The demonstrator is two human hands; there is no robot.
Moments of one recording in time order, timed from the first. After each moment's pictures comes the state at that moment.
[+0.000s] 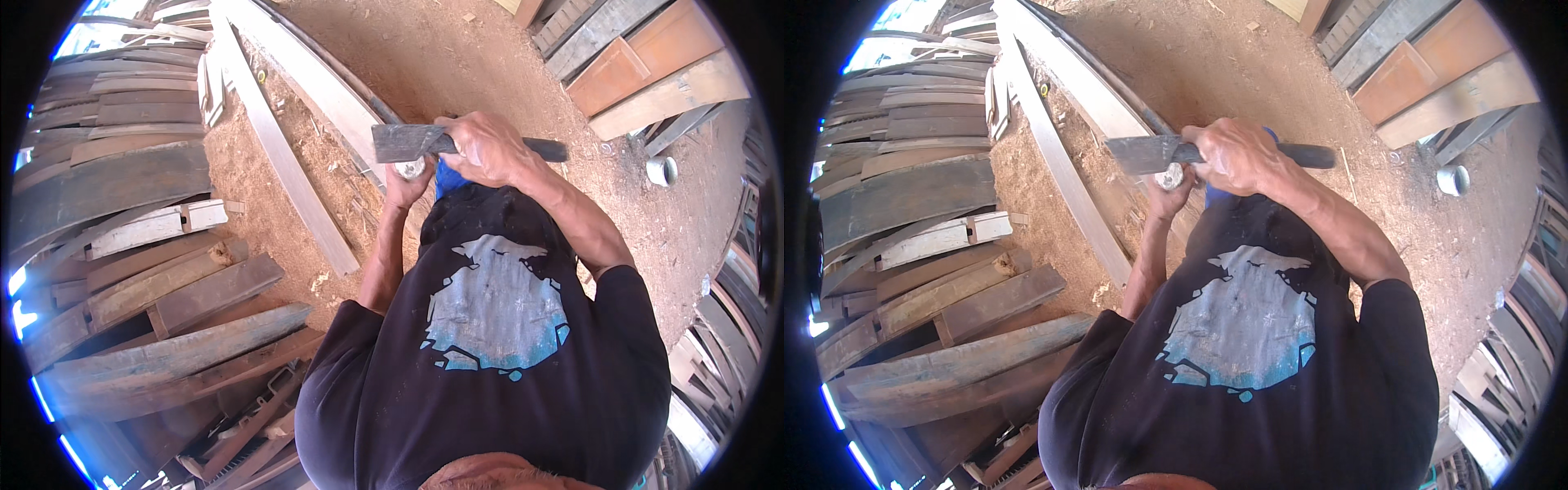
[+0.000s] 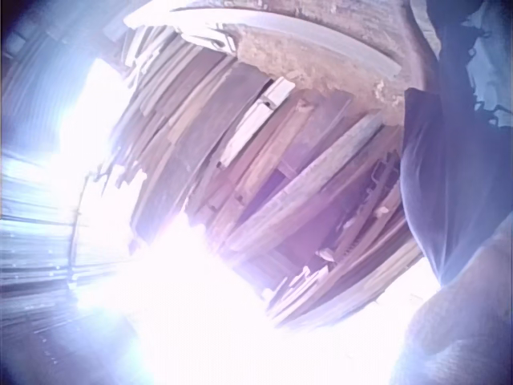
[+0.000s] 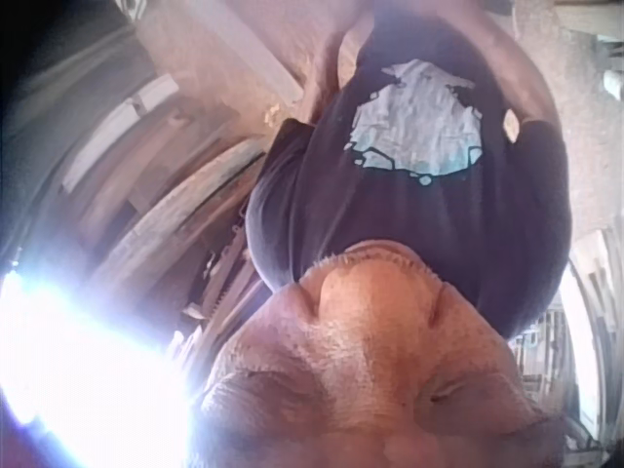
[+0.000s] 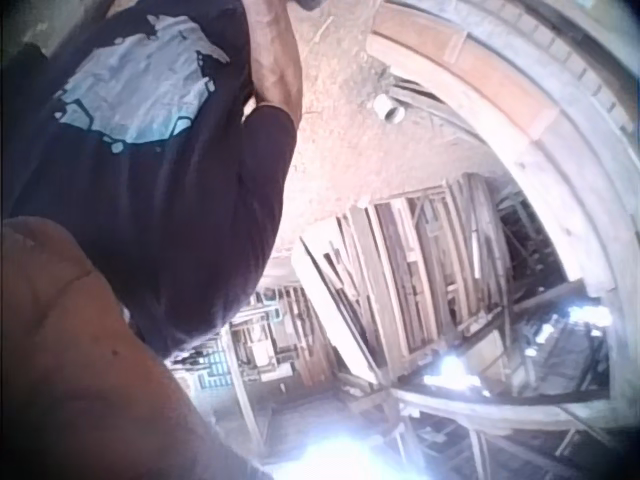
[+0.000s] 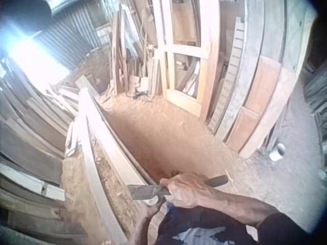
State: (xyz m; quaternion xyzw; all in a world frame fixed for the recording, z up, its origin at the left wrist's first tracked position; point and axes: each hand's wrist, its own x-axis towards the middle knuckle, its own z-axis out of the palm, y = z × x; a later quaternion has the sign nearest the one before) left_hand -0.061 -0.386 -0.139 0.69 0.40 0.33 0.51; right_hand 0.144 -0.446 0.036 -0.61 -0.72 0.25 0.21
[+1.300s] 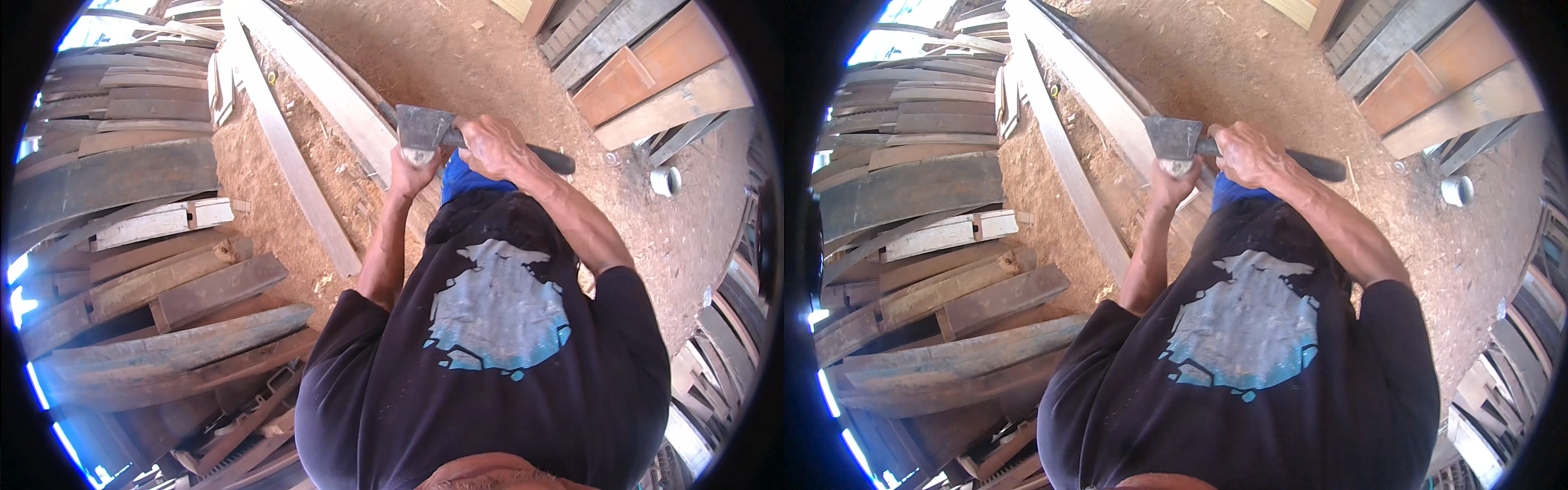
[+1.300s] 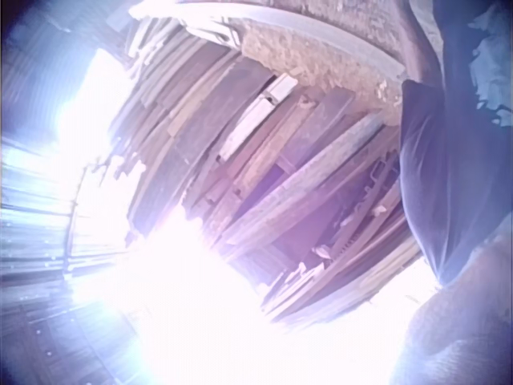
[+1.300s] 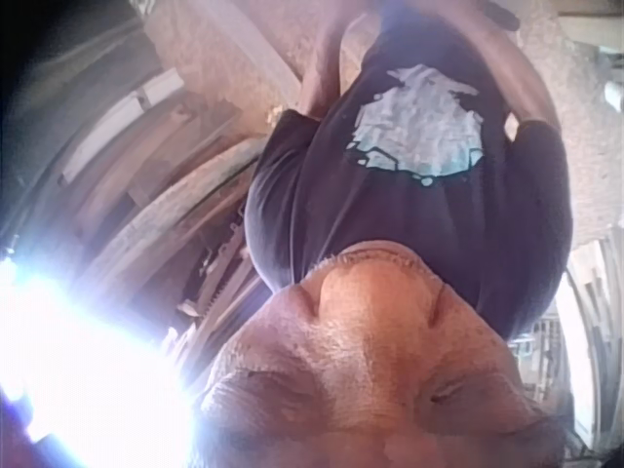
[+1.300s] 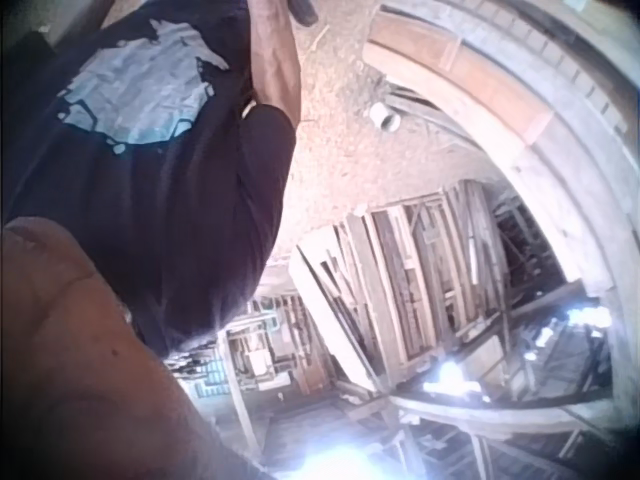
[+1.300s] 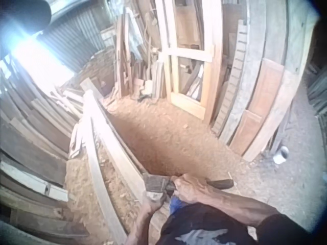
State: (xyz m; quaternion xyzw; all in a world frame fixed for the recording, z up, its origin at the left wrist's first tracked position) left_hand -0.044 -0.373 -0.115 0.73 0.36 0.34 0.47; right_hand 0.151 -0.447 0.007 -0.68 -0.67 0.21 0.21
